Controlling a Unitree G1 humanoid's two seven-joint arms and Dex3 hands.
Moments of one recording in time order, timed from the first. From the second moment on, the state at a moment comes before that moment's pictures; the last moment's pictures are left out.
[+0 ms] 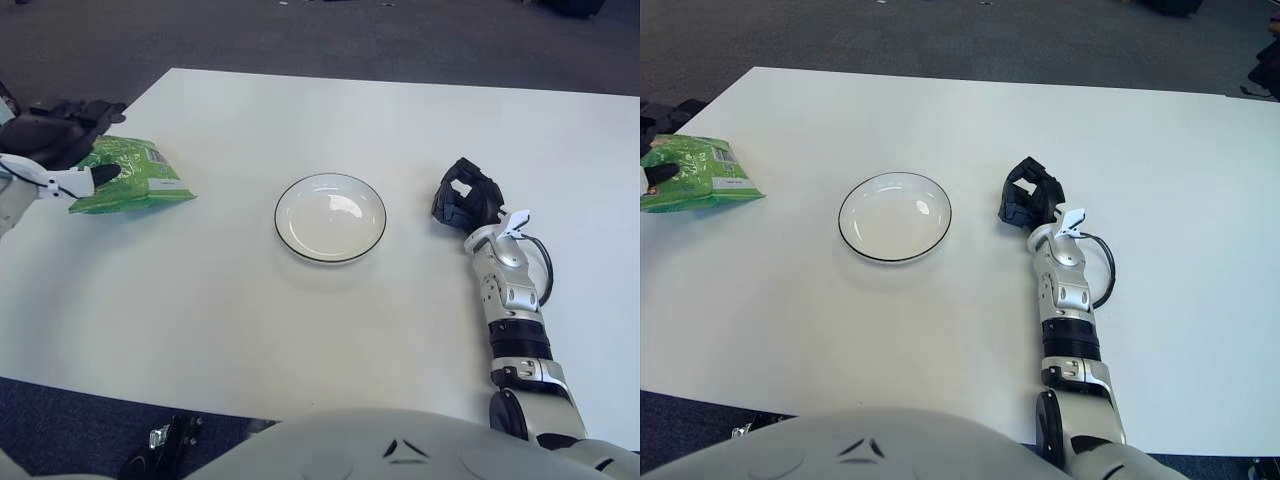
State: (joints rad) left arm -0.42 1.12 -0.07 0.64 0.75 -0.48 0.01; right arm -0.25 -0.09 -0.18 0.26 0.17 -0.04 0.10
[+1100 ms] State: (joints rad) left arm -0.69 1.12 -0.41 1.04 0.96 -0.55 0.19; right arm -0.25 -0.09 -0.19 0.25 0.17 -0.04 0.10
